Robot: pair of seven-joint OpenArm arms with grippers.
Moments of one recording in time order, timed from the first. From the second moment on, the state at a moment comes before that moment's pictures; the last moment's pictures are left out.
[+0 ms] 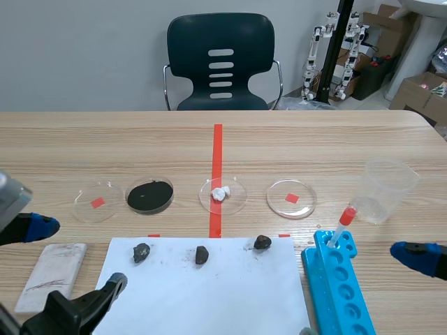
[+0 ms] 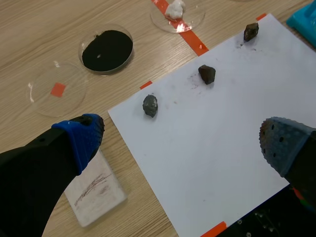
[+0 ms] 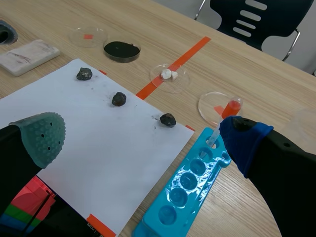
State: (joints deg) left arm 49.0 -23.7 -6.8 124.2 -11.0 -23.8 14.3; right arm -69.9 21.9 5.4 118.8 -8.9 14.2 34.3
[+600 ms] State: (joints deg) left arm 21.9 -23.4 15.2 113.7 -16.4 2.5 41.0; right arm -69.9 21.9 5.4 118.8 -8.9 14.2 34.3
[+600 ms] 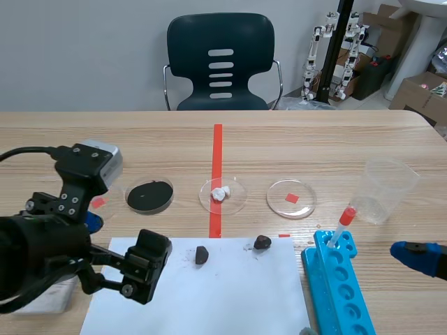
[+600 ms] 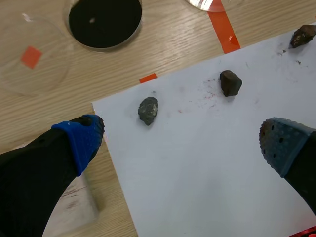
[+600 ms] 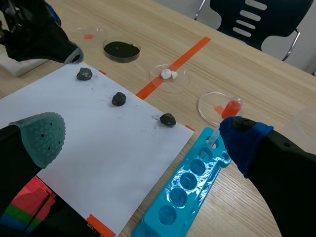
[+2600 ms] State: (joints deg) left arm -8.8 -11.3 20.6 74.8 -13.8 14.6 64.9; right arm -69.9 21.9 5.4 118.8 -8.9 14.2 34.3
